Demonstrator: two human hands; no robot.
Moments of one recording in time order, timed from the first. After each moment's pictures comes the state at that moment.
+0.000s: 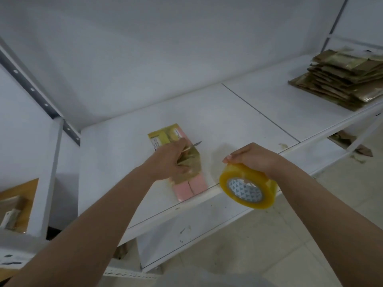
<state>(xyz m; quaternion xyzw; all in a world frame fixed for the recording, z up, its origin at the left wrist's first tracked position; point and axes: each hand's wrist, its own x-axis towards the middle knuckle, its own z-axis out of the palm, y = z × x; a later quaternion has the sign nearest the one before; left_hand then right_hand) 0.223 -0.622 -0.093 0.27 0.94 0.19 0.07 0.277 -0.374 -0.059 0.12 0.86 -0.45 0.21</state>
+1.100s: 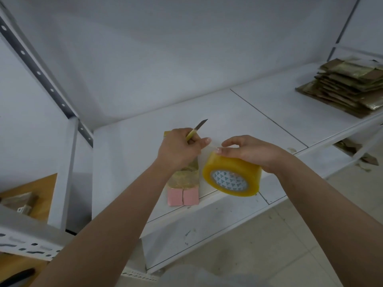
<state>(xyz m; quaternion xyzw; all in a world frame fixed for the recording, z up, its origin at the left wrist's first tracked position) 0.255 -0.609 -0.042 0.09 0.89 0.44 -0.03 0.280 -0.414 -0.028 0.04 0.87 -0.44 0.21</state>
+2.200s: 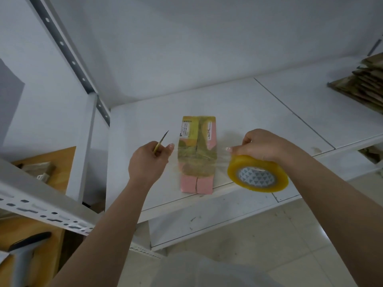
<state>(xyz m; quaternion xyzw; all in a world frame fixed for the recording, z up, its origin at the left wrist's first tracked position) 0.285 -0.704 -0.103 -0.14 0.91 0.37 -0.10 0.248 -0.434 -0.048 0.01 0.96 -0.21 0.19</state>
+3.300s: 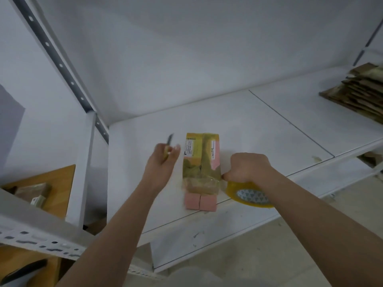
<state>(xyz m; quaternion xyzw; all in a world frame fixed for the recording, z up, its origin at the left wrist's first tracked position) 0.262 -0.697 -0.096 -0.06 0.83 0.55 -0.05 0.243 -0.479 -0.072 -0.03 0.97 0.00 0.22</state>
